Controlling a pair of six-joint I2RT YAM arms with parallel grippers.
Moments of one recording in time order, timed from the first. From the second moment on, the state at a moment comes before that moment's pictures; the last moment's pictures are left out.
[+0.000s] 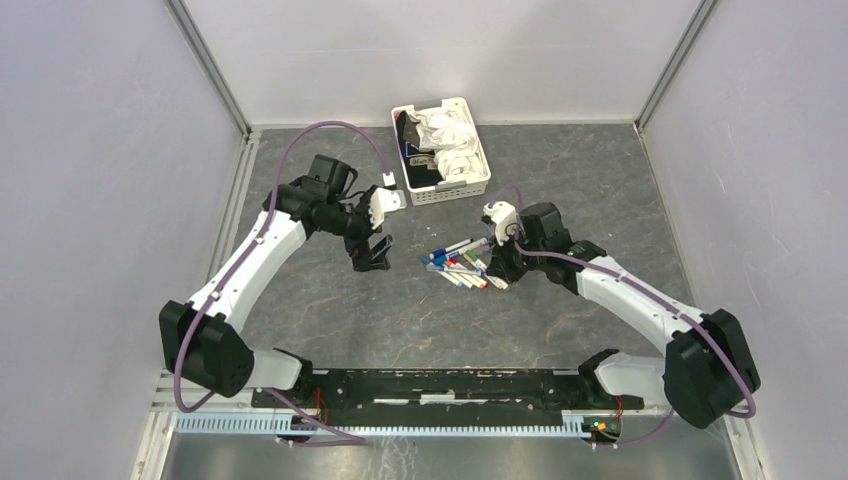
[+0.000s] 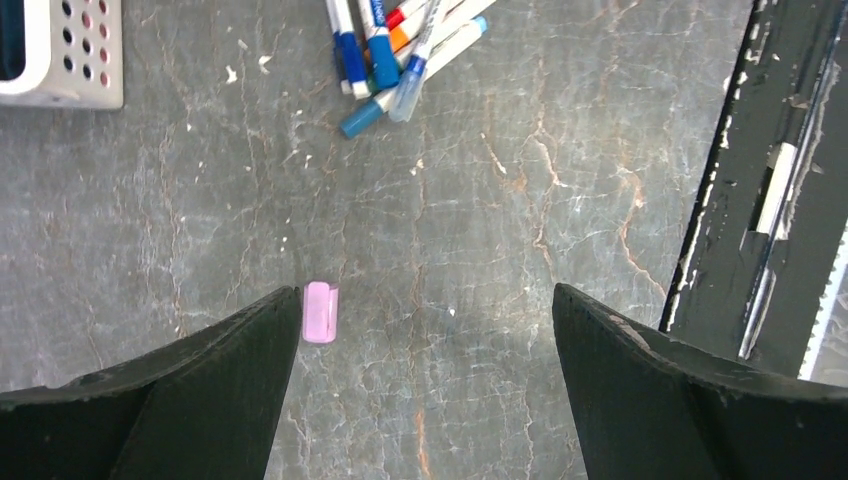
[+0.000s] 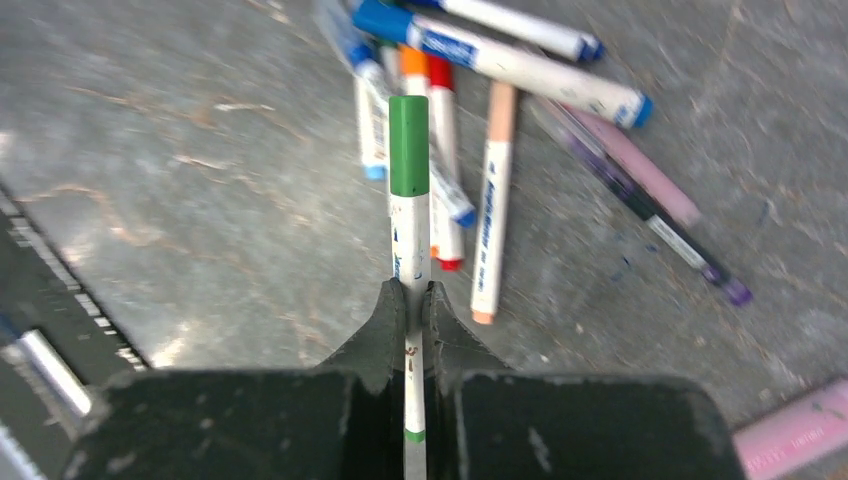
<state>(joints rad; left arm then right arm) -0.36 1.37 1.24 -0.94 0.63 0.78 0.52 1.24 0.73 -0.31 -0.30 -0.12</state>
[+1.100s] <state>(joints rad) -0.58 1.35 1.17 -1.05 0.65 1.11 0.67 1.58 0.99 0.02 -1.00 0.20</state>
